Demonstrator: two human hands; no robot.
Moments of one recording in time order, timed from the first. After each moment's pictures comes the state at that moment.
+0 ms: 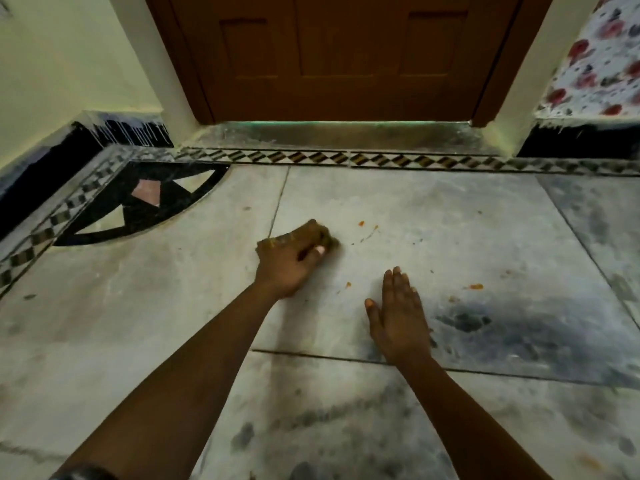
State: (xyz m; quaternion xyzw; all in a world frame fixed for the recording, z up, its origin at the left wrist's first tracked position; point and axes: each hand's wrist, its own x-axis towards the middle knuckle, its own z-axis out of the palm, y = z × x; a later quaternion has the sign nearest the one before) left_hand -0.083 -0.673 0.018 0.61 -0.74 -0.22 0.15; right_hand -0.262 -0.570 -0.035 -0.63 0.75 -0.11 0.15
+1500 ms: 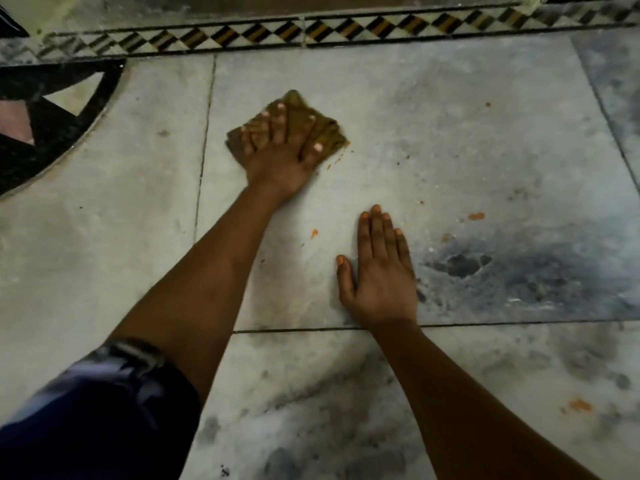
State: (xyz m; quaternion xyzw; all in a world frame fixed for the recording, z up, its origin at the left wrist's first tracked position) left_hand -0.162 -0.769 -0.034 0.59 -0.80 -0.13 -0.02; right_hand -0.261 -0.574 -0.057 -0.62 0.77 -0.13 0.07
